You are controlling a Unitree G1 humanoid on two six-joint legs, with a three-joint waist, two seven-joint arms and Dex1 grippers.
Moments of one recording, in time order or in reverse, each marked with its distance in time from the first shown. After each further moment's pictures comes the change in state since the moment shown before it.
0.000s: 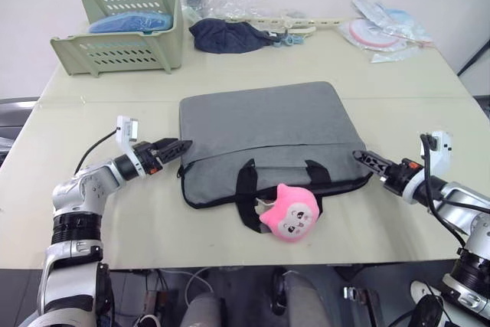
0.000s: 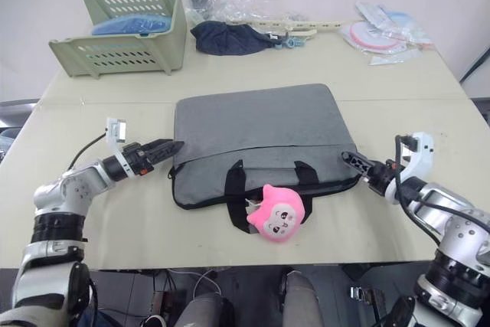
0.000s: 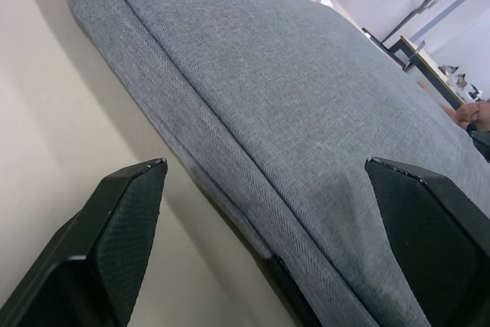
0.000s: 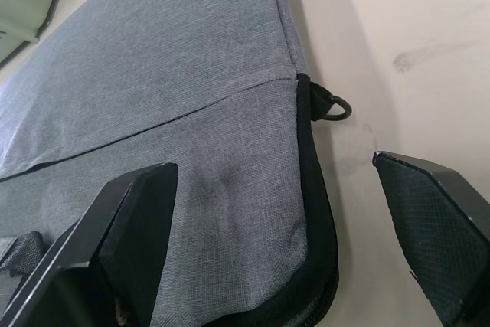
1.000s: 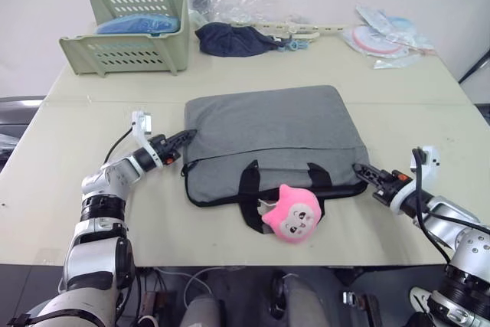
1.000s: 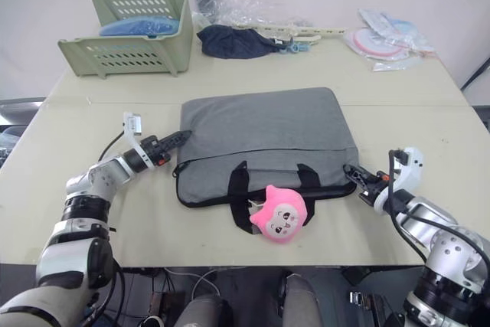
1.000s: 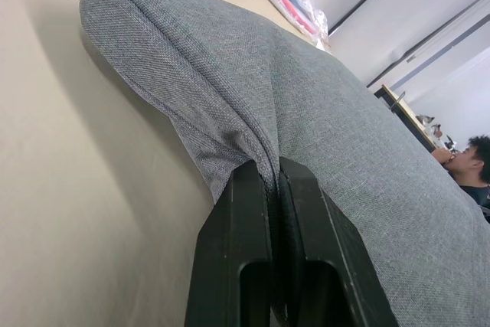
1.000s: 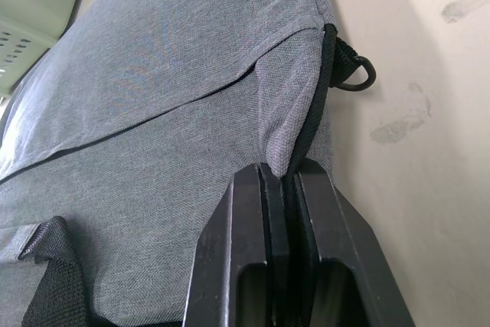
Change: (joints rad) left arm -0.165 -0.105 0.024 0.287 0.075 -0.110 -0.017; right arm 0.095 0.075 0.032 -0.011 0.085 -0.093 -0.055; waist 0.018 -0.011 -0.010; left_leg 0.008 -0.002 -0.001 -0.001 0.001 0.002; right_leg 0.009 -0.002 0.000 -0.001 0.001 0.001
